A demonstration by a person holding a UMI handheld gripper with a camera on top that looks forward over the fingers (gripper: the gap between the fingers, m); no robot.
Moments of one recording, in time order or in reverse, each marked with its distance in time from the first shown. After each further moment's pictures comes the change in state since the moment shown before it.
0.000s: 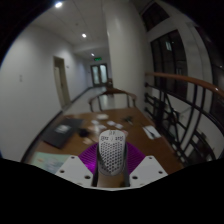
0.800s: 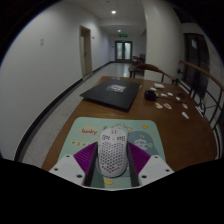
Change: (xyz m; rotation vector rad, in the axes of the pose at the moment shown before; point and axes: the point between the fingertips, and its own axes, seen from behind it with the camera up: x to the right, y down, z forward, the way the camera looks) arm -0.286 0.174 0.041 -0.260 -0.145 -0.192
